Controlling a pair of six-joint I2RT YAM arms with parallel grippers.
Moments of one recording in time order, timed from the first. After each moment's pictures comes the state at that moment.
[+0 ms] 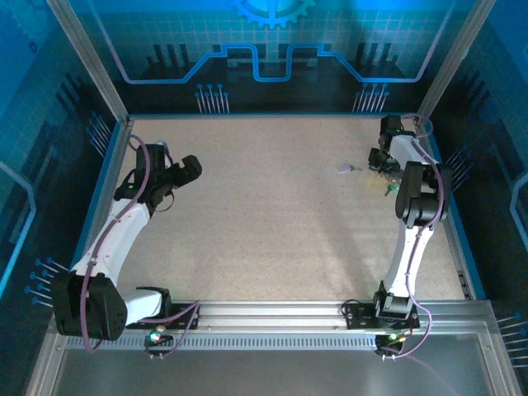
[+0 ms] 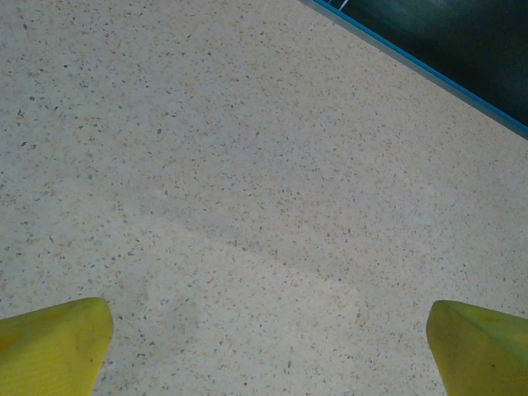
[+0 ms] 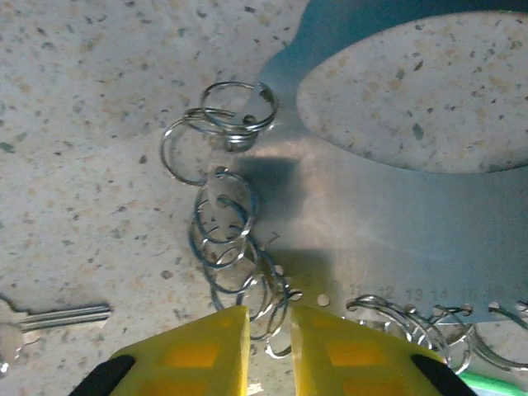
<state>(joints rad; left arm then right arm) -0.03 1.22 0.96 -0.45 0.03 -0.54 -0.13 2.17 1.69 -0.77 0.15 0.23</state>
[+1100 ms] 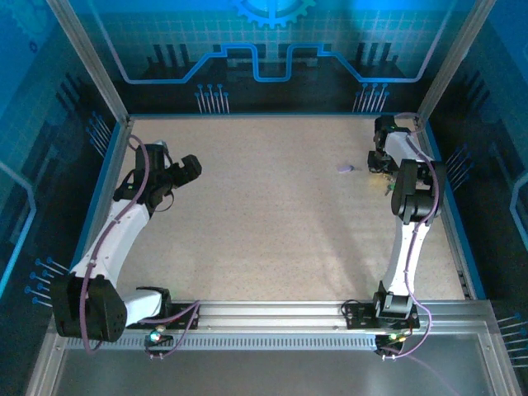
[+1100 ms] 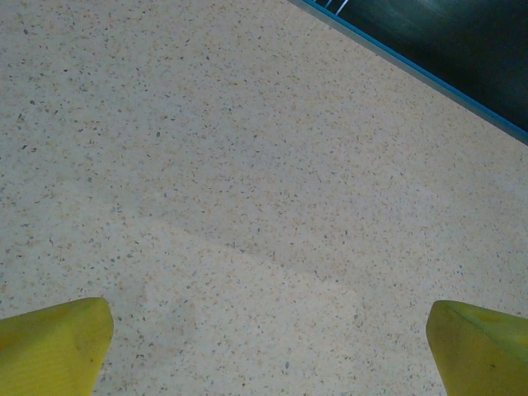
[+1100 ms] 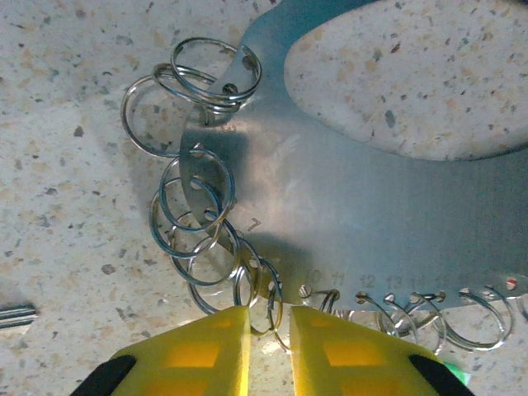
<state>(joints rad) -0.03 1.21 0.96 -0.45 0.03 -0.54 -0.10 2.23 1.77 -0.88 0.28 0.17</state>
